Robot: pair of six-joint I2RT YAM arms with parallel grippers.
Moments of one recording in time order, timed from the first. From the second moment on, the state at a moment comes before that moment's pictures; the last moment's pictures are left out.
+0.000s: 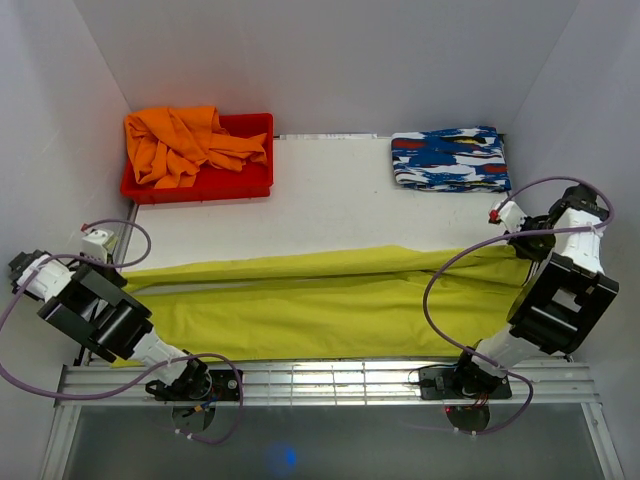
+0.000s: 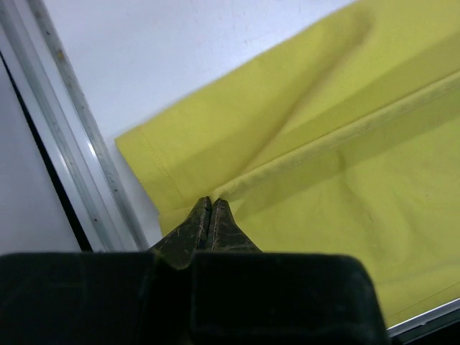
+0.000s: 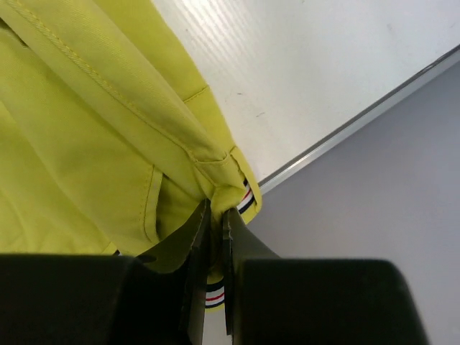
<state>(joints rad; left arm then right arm) 1.04 1.60 1.10 -0.96 0.76 1.37 -0.55 1.57 1.20 -0.95 -0.35 -1.57</state>
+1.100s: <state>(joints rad) 0.98 1.77 1.06 -1.06 0.35 1.13 -0.52 1.66 1.04 -0.88 -0.15 -1.64</state>
